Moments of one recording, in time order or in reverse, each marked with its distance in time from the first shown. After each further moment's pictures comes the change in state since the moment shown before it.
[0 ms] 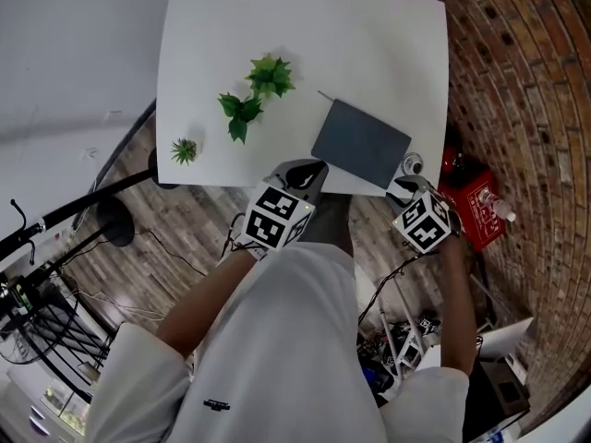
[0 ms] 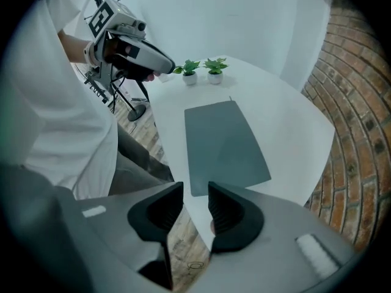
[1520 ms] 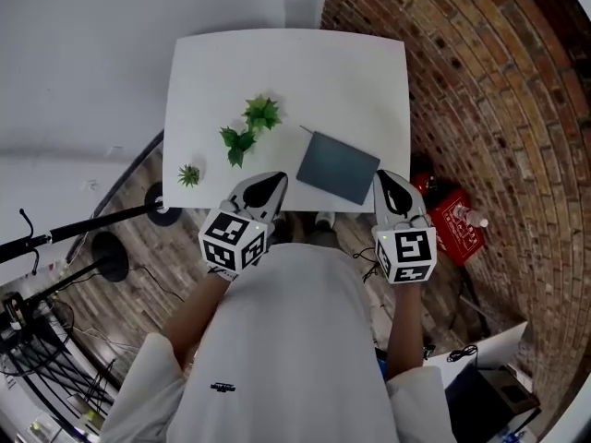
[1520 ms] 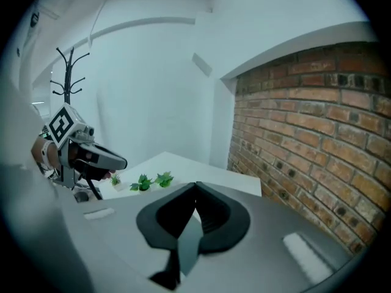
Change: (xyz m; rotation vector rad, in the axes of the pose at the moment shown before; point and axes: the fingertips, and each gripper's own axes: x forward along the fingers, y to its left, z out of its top) left arm -0.115 -0.014 0.081 0.012 -0.287 0.062; right arm -0.208 -0.021 0.136 0.362 -0.763 -0.504
